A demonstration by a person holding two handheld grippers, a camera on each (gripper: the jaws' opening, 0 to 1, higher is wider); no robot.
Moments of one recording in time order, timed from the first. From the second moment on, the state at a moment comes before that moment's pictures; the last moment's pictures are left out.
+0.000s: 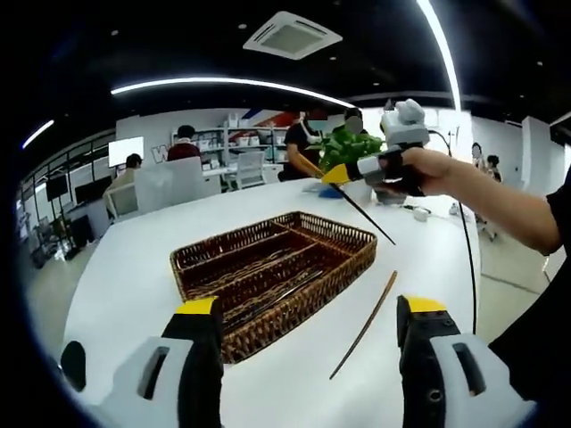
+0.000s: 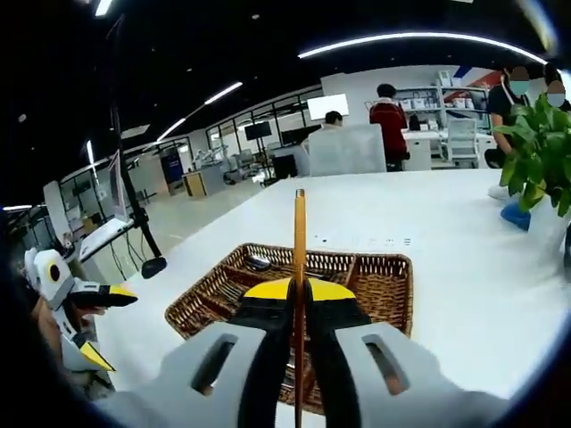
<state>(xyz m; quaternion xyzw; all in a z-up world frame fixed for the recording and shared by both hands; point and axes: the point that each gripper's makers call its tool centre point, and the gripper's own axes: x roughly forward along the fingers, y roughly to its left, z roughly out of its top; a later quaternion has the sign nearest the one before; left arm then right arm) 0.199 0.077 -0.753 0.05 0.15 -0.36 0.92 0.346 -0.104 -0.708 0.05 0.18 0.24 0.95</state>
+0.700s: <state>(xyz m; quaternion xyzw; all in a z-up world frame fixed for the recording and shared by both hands) 0.201 0.089 -0.757 0.04 0.15 -0.34 0.93 0.419 -0.118 -0.750 0.08 0.25 0.18 0.95</state>
